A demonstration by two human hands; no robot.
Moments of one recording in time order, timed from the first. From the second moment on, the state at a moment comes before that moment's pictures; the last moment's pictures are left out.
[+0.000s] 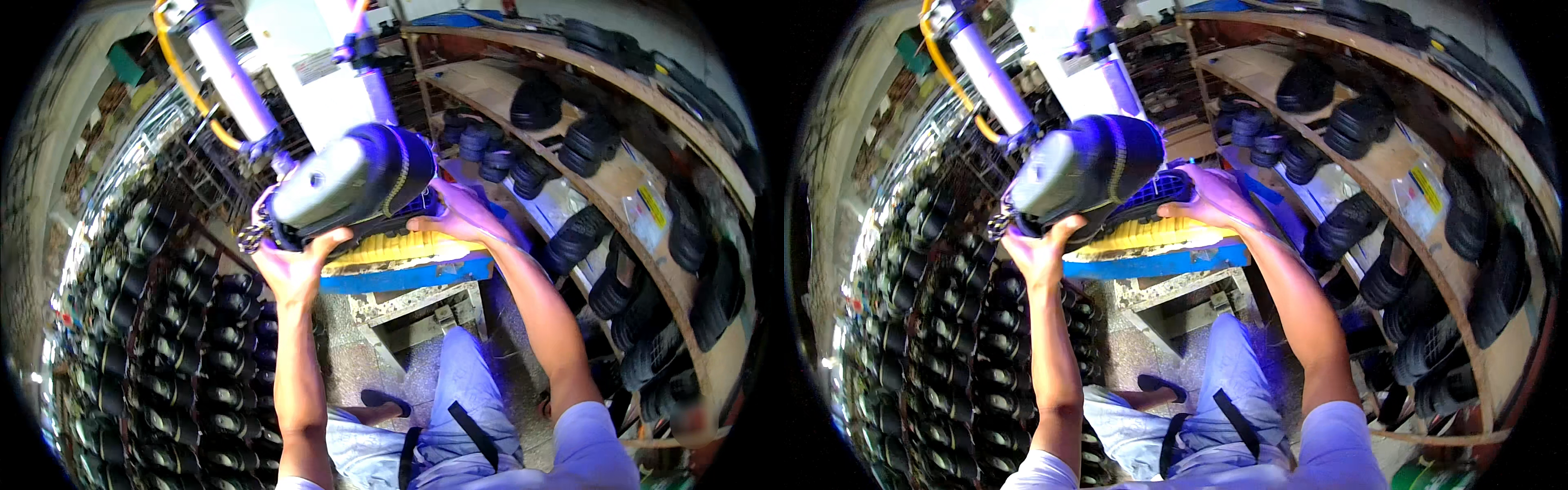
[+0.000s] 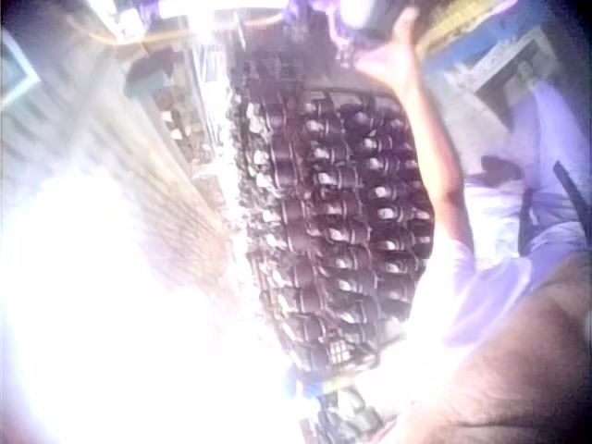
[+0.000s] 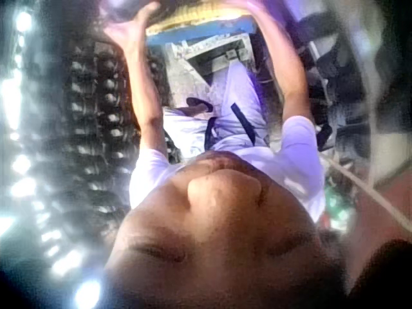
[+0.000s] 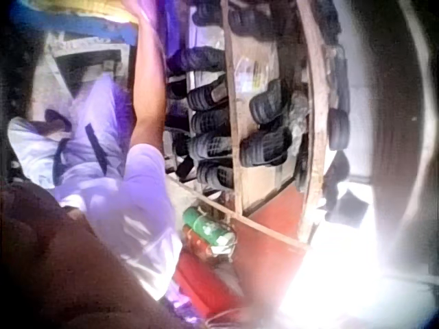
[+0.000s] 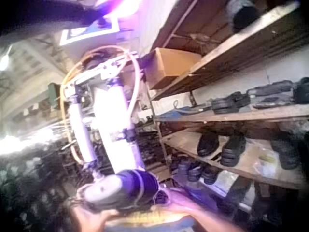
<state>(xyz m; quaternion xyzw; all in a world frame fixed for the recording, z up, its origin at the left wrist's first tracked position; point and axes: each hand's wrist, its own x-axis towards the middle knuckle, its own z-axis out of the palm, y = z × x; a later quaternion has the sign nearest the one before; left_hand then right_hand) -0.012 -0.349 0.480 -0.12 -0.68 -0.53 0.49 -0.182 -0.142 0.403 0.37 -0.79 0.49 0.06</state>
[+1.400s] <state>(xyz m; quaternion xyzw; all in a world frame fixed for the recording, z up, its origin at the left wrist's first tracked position) 0.403 -0.471 -0.081 0.36 -0.84 -0.37 0.15 -0.195 -0.118 0.394 0.21 -0.89 0.40 0.01</state>
